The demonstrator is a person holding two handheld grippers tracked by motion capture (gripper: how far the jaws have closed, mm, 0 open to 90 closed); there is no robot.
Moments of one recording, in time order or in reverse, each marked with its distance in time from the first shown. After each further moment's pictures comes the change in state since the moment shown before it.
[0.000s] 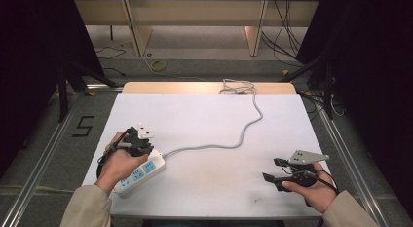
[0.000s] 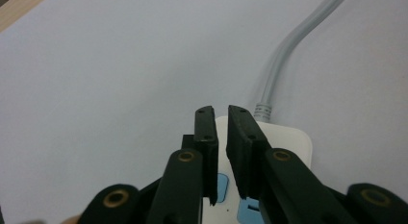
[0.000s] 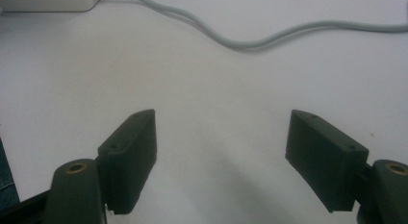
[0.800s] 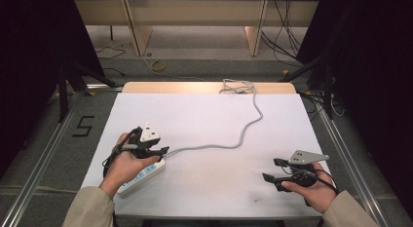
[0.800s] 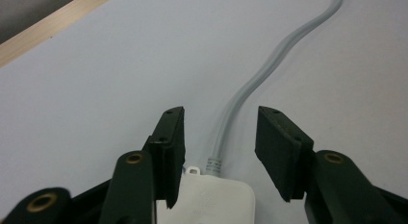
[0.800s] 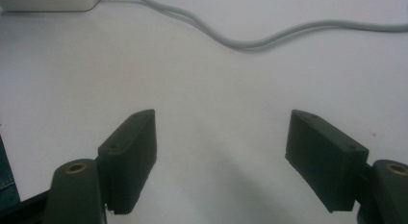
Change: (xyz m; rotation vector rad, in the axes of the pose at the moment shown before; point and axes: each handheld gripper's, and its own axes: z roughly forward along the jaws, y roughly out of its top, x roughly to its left) left arm -0.019 0.012 -0.005 -0.178 -0.090 -0.001; right arm 0.000 0.000 0.000 0.001 0.001 0.005
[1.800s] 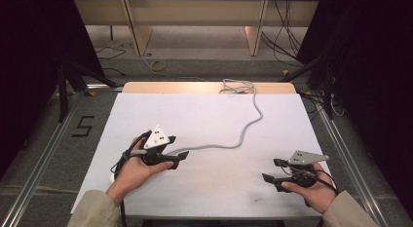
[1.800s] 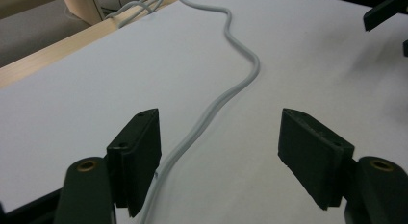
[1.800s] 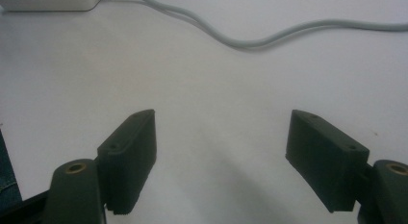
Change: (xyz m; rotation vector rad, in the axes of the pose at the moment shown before) left arm -0.034 0.011 0.000 -0.230 -0.180 -0.018; right arm 0.001 -0.001 0.000 0.001 0.004 -0.001
